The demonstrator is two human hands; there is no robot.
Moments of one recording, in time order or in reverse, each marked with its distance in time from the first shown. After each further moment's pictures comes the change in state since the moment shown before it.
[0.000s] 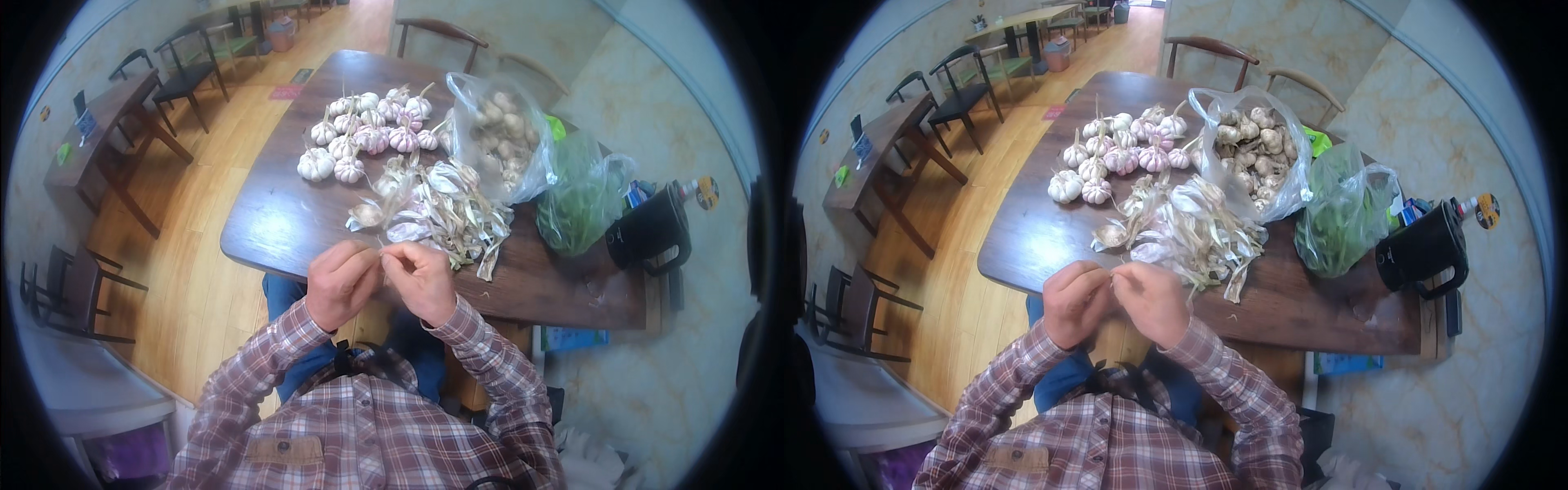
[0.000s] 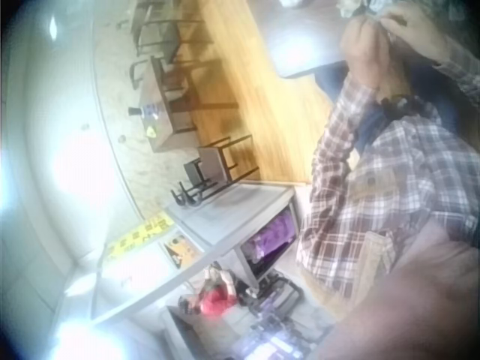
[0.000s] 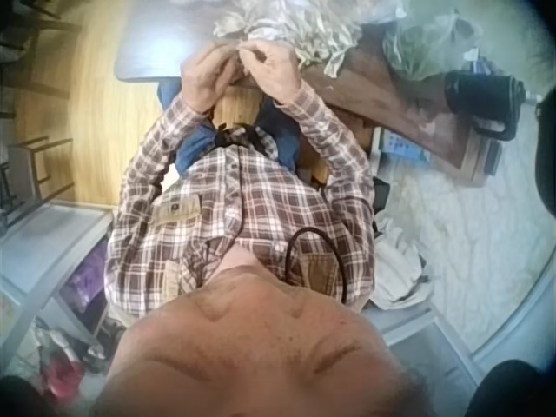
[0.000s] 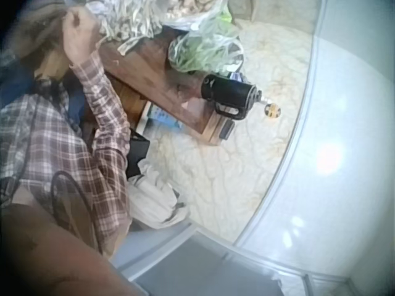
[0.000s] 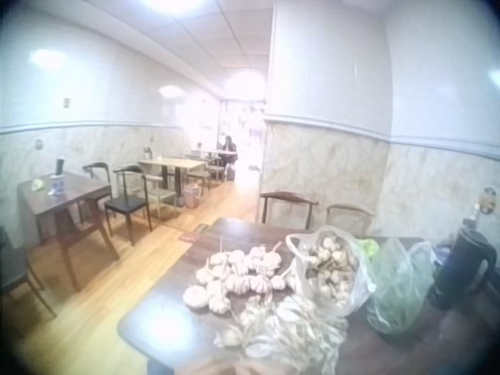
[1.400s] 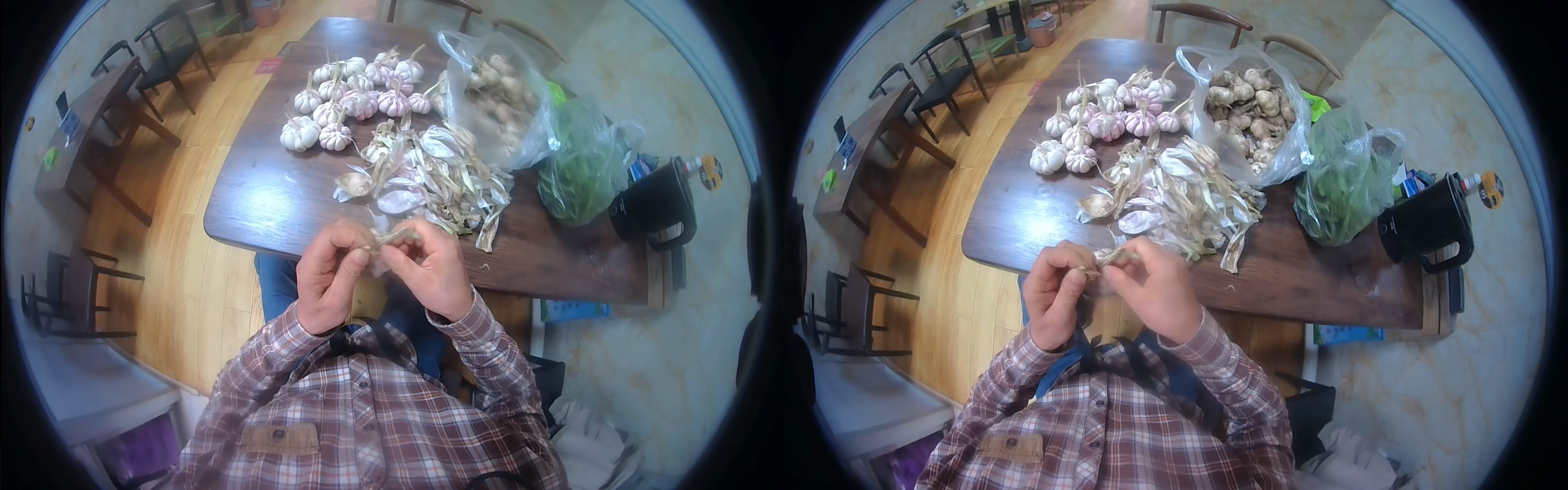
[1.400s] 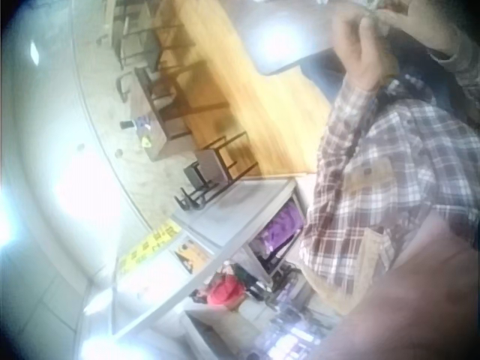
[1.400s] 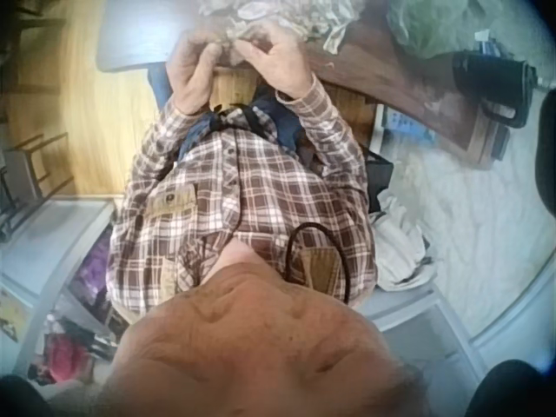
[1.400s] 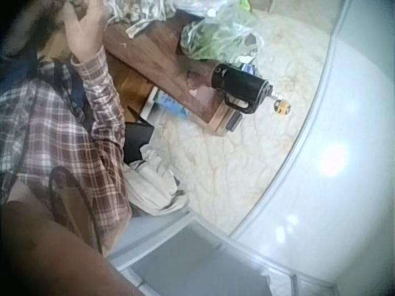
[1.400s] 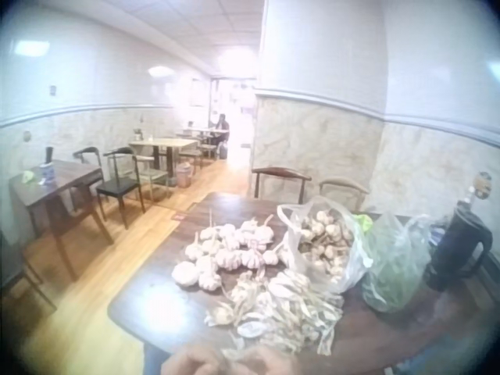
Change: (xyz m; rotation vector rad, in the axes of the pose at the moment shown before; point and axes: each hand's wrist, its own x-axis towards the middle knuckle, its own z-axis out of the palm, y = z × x) left_hand -0.015 0.022 0.004 -0.846 0.026 -0.360; right_hand -0.019 -0.020 -0.013 -0.007 0.050 0.093
